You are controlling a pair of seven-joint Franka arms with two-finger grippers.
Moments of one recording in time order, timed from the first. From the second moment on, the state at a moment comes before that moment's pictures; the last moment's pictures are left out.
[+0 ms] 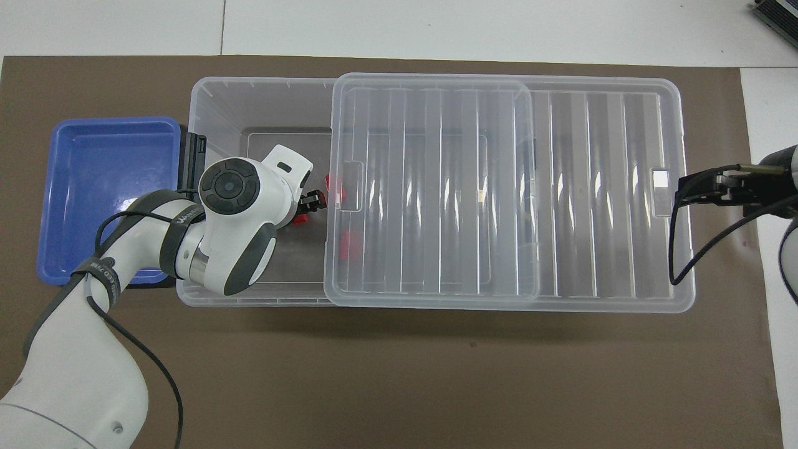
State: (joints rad) left arm -0.32 0.33 -0.10 -1.97 0.10 2.39 -0.67; right arm -0.07 -0.02 0.04 -1.70 -0.02 1.70 0.15
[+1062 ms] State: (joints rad) left arm -0.13 0.22 -0.08 -1.49 0.10 1.66 -0.31; right arm -0.21 -0.02 0.04 -1.93 -0.02 2.05 0.13
